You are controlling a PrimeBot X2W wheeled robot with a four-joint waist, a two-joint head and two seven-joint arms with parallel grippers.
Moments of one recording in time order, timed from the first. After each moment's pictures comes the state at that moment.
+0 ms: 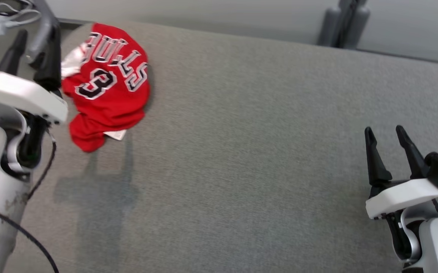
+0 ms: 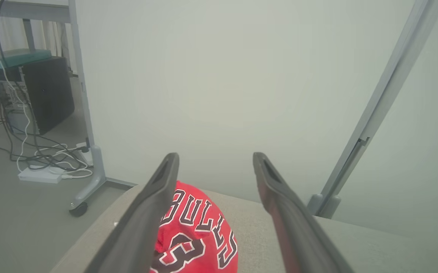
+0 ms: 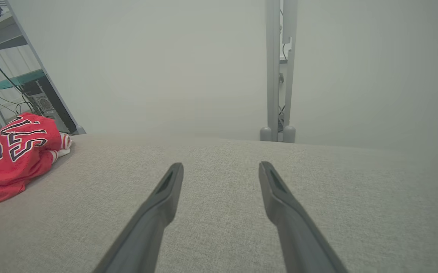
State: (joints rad) left arm -0.69 0.45 -0.35 0.33 -0.85 0.09 -0.03; right arm -0.24 -0.05 -0.05 0.20 0.17 0.13 -0.09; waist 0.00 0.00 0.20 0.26
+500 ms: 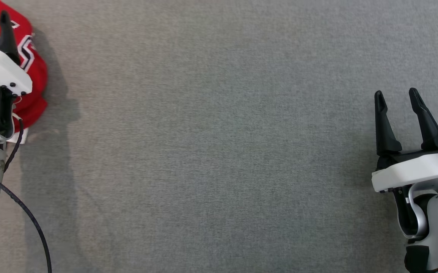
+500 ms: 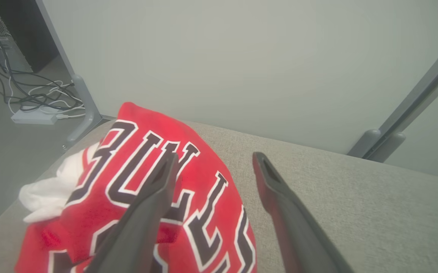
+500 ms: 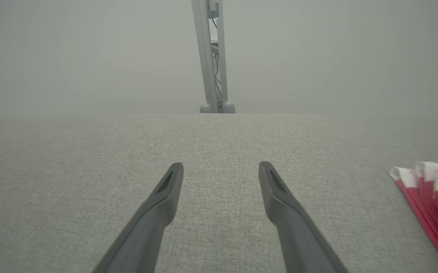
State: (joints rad) left arm -0.92 0.43 -0.37 0.75 -0.79 0.12 -0.04; right arm -0.33 -0.05 -0.06 0.13 0.14 0.13 -0.09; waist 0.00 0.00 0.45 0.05
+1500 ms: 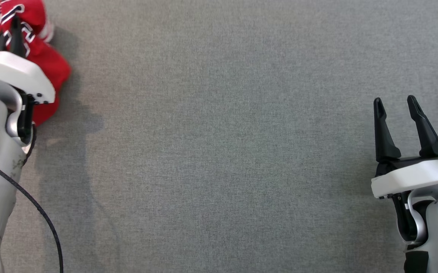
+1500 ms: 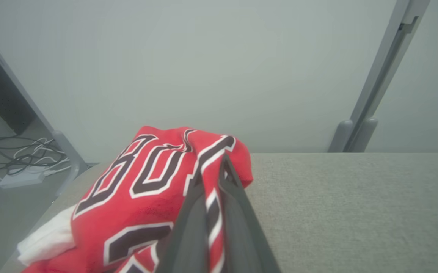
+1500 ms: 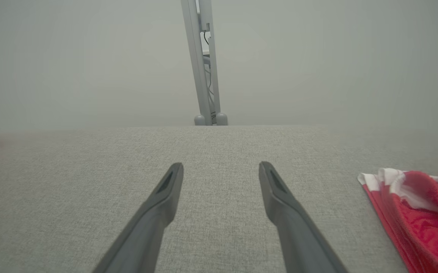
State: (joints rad) left arm -1.01 0.38 -0.50 0.98 -0.66 0.03 -0.23; right arm -0.31 -0.05 -0.06 0.13 0.15 0.13 -0.10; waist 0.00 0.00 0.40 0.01
